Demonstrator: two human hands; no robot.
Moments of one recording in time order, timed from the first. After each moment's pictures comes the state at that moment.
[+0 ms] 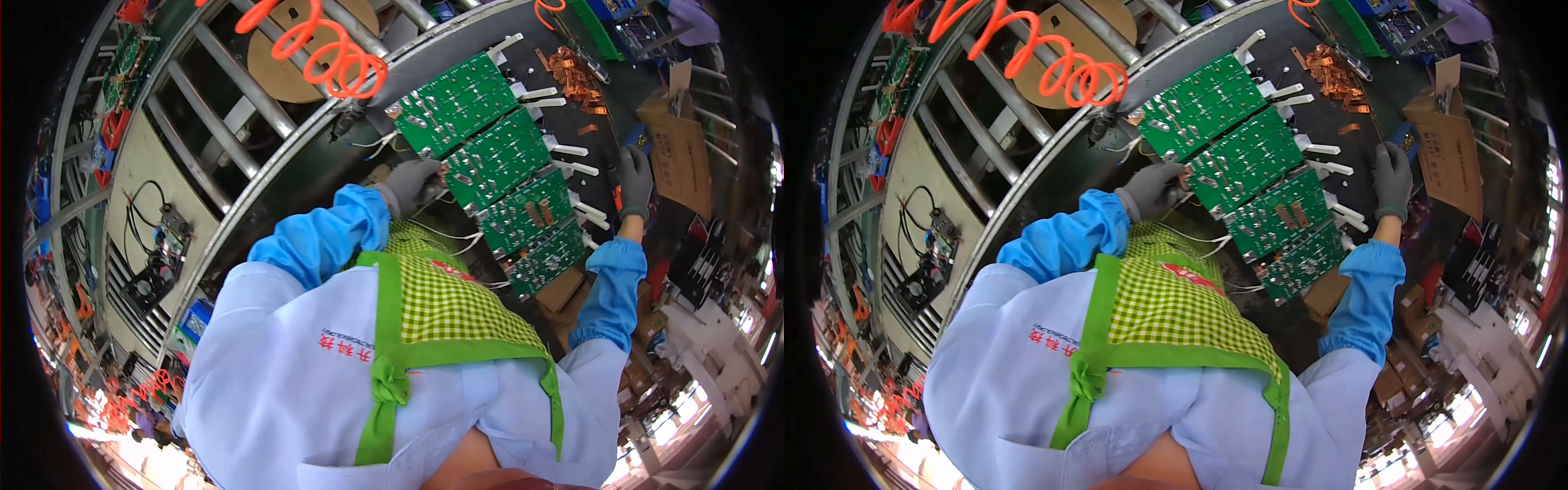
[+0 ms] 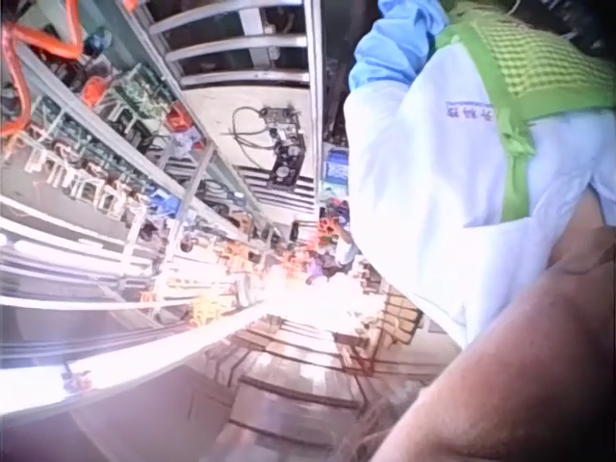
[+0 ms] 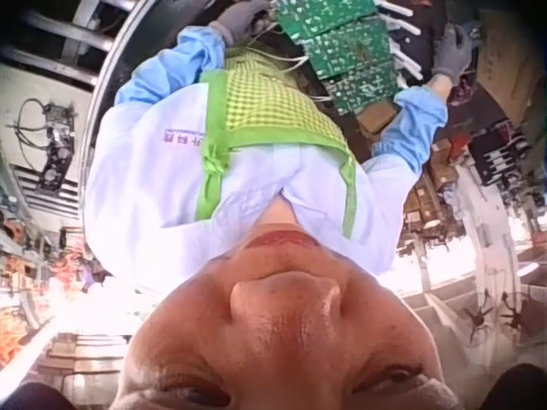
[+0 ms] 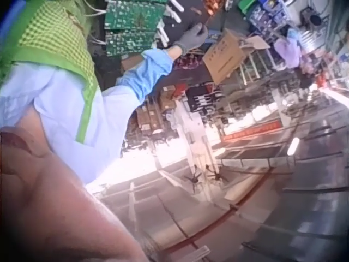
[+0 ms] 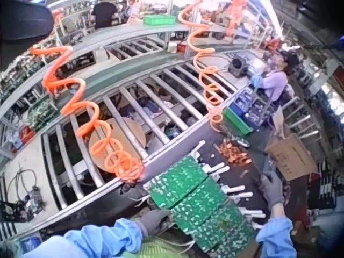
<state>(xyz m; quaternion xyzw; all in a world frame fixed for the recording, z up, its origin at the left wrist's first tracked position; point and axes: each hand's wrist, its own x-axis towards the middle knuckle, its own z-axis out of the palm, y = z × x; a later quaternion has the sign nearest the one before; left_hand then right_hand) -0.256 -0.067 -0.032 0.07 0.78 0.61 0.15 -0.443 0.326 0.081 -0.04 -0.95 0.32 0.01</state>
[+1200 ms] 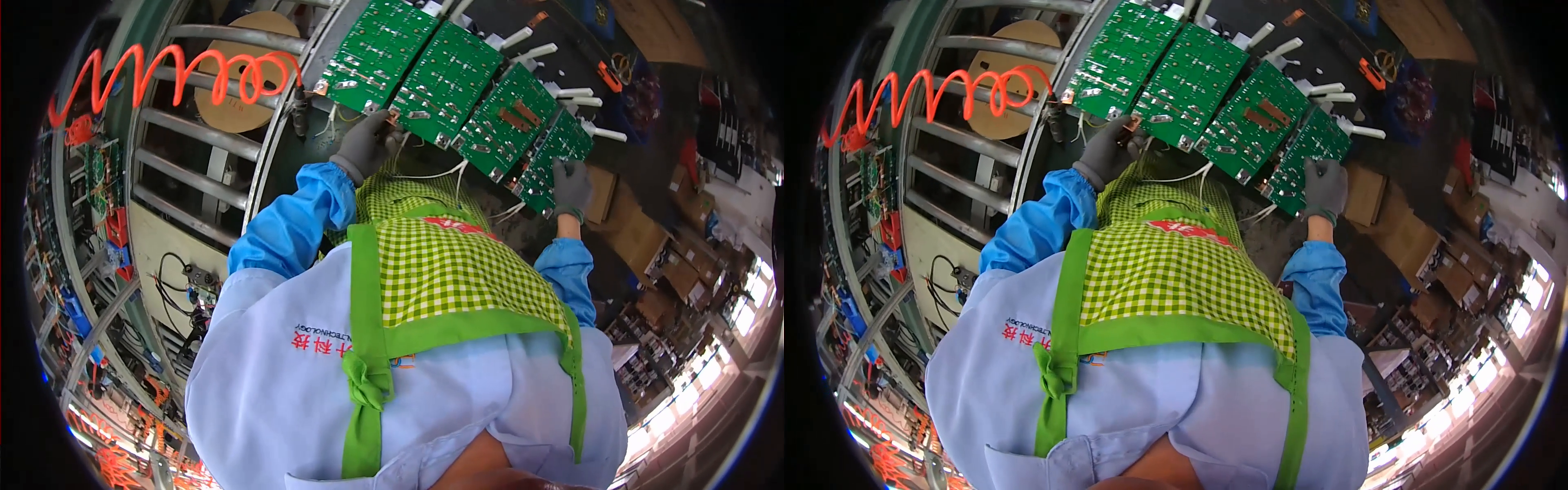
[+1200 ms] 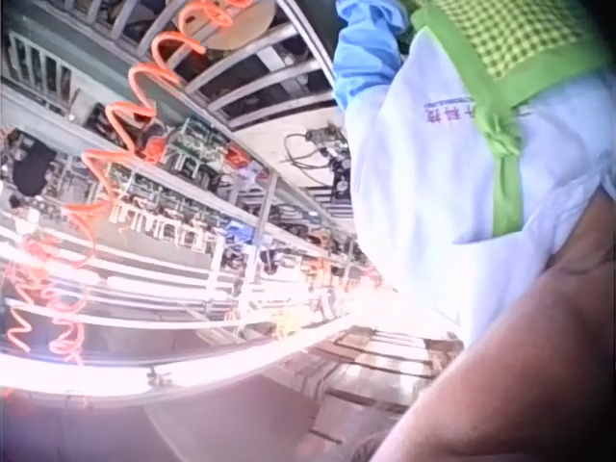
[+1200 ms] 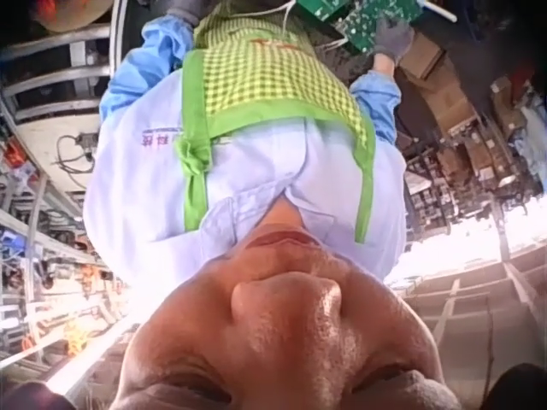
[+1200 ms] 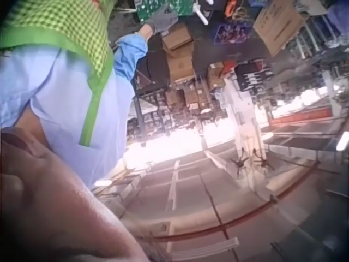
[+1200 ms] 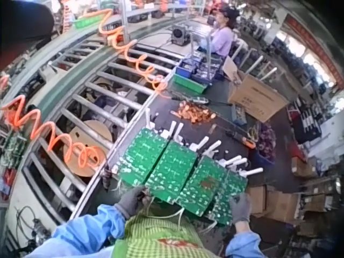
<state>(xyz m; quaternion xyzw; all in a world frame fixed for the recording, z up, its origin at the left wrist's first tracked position) -0.264 -0.061 -0.044 -0.35 0.27 0.83 0.34 -0.178 0.325 0.009 -0.26 -0.96 0.11 0.00</state>
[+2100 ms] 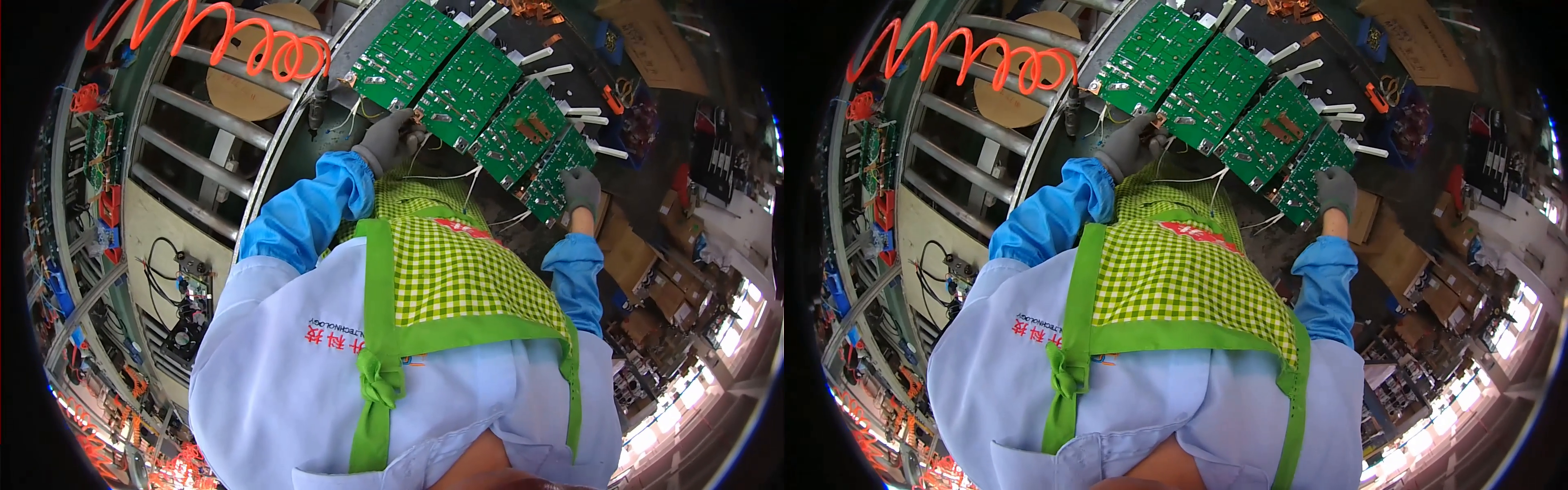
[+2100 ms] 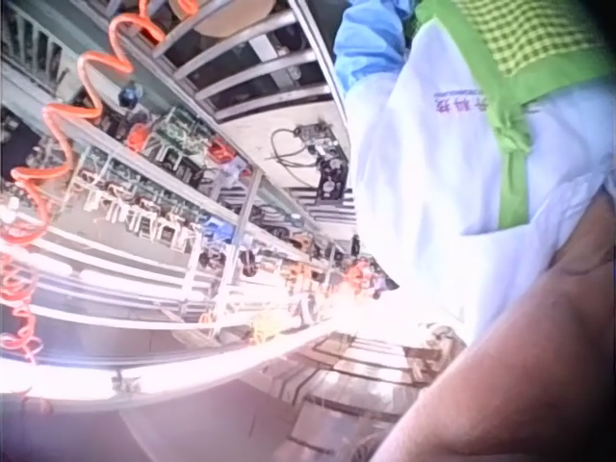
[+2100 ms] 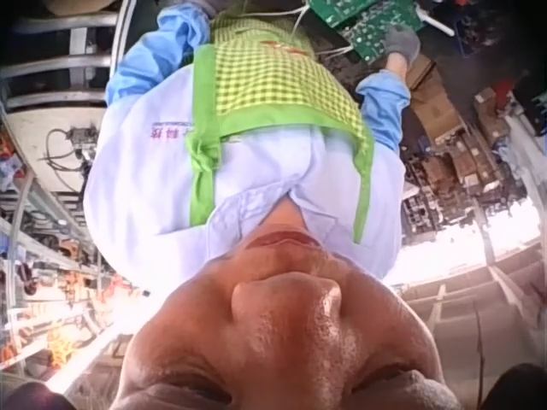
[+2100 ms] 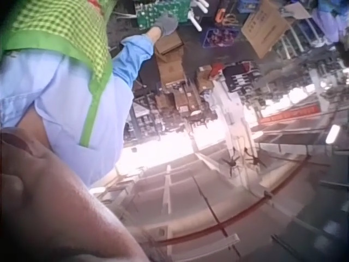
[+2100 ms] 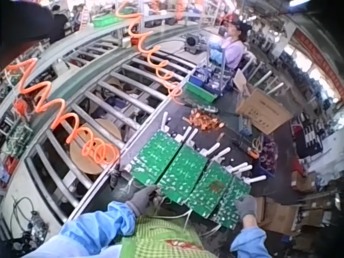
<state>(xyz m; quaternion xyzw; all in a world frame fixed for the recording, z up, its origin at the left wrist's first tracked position) -0.266 -0.063 -0.053 -0.33 0.23 0.83 0.38 -0.207 0.337 0.022 -0.23 -0.96 0.08 -0.14</state>
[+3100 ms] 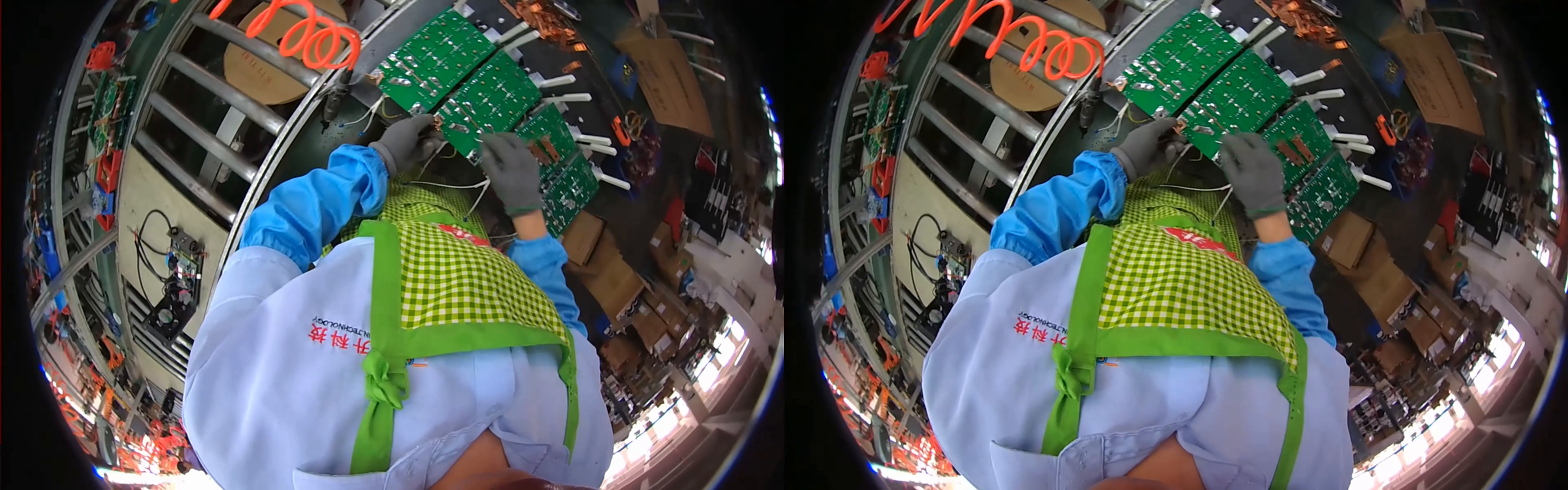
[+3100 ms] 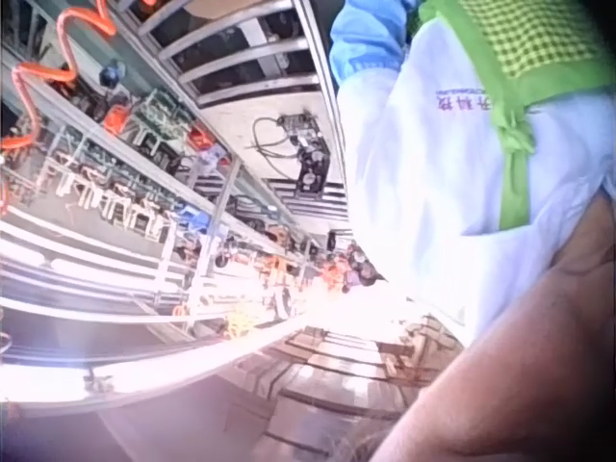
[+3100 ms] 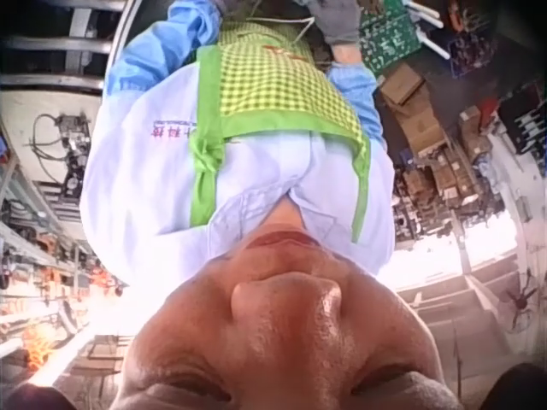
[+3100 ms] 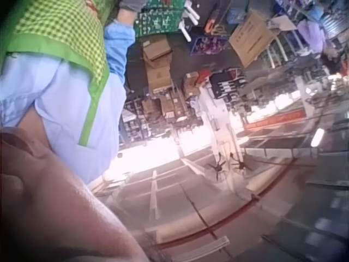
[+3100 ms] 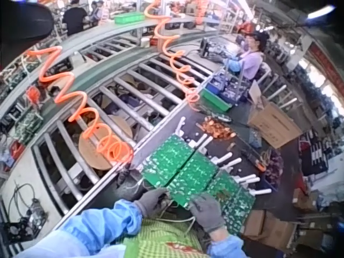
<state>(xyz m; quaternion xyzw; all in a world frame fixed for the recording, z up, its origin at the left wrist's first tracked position) -0.261 -0.064 -0.064 -0.25 0.30 0.83 0.38 -0.246 0.144 0.049 0.18 -0.94 0.30 0.04</state>
